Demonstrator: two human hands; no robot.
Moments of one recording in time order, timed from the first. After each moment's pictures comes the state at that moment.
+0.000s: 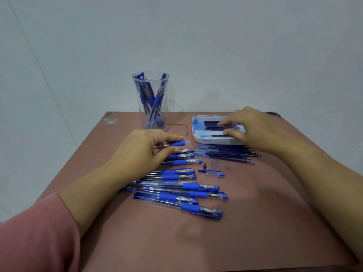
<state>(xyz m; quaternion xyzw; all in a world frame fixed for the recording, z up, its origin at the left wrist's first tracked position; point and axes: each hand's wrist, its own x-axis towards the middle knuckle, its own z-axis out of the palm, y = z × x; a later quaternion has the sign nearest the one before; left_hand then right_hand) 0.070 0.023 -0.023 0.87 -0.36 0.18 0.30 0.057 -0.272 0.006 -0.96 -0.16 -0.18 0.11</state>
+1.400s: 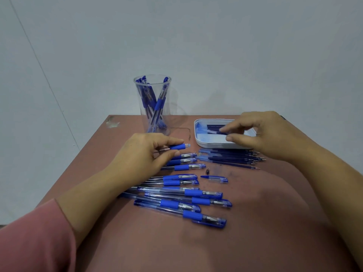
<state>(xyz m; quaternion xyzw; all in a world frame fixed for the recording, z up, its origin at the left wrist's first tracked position) 0.072 0.026 -0.023 0.87 -0.35 0.18 0.30 0.015 -0.248 0.033 -0.94 -0.16 -0.15 0.27</state>
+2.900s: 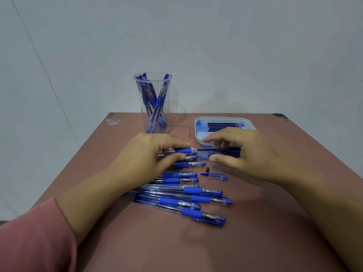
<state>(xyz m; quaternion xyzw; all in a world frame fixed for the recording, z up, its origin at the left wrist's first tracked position) 0.062 0.020 -0.023 0.85 -0.39 0.18 0.30 0.023 -0.235 -0.014 -0.91 -0.28 -0.19 0.24</state>
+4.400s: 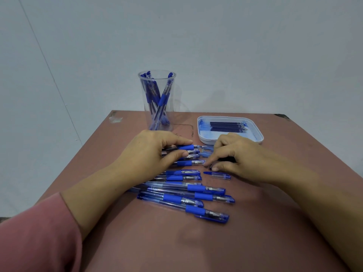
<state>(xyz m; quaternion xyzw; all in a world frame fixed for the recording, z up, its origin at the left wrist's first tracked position) 0.063 0.020 -0.023 0.86 -0.36 0.16 0.31 0.027 -0.228 -0.014 -0.95 -0.26 -0.05 0.17</state>
